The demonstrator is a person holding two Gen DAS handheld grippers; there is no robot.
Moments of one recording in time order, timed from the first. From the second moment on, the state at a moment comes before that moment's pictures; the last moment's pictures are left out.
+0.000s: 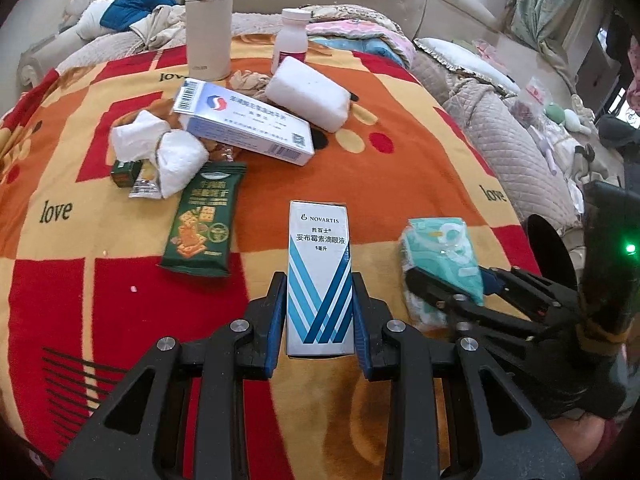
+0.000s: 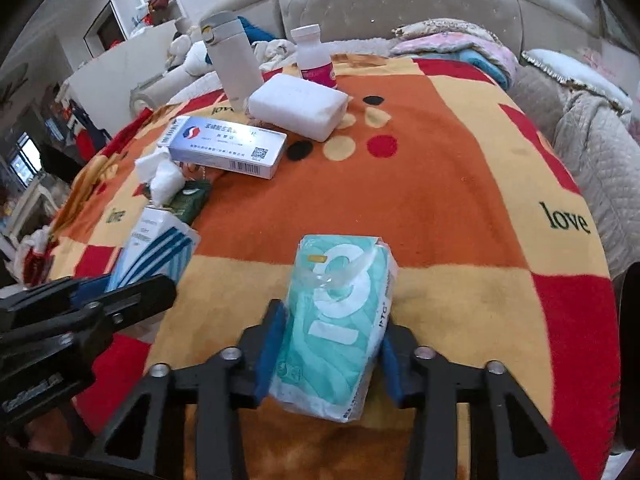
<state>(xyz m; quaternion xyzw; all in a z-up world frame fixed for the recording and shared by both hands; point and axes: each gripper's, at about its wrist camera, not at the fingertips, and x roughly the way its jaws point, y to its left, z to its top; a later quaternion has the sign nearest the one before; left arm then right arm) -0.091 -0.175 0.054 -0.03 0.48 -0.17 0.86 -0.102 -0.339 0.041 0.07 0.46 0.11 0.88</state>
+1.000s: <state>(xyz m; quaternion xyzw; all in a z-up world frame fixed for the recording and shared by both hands) -0.118 -0.385 0.072 0.05 0.47 -0.32 0.82 -0.186 -0.561 0.073 0.17 0.42 -0.05 0.89</state>
